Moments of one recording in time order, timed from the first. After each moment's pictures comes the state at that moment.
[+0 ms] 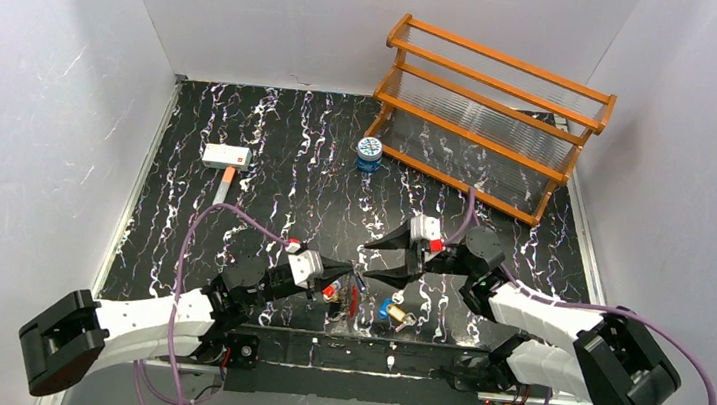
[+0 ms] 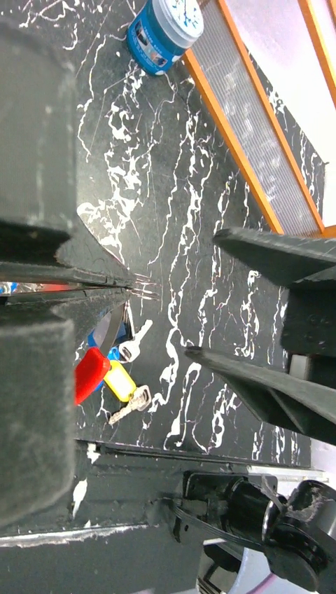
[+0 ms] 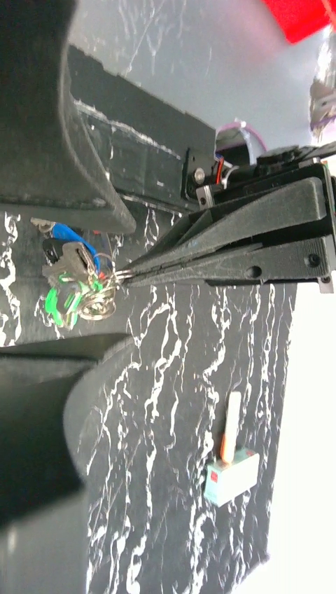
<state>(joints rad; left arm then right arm) -0.98 0.85 0.11 0.79 0.20 0.10 0.73 1.18 0.34 0.95 -0.94 0.00</state>
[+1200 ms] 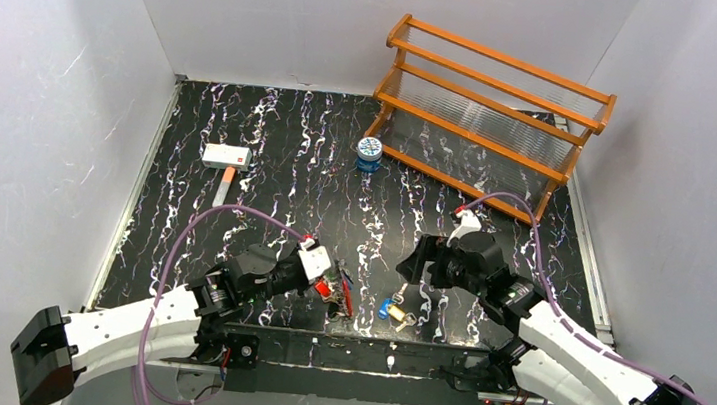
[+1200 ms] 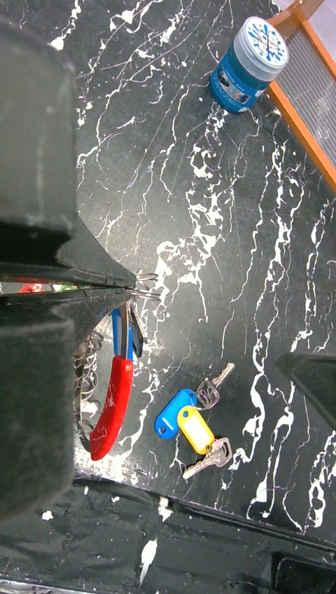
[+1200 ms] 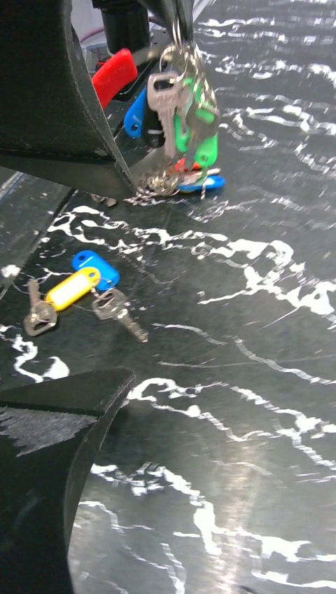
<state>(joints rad) -0.99 0.69 0.27 0.18 0.07 0.24 0.73 0.80 0.41 -0.18 -0.07 0.62</state>
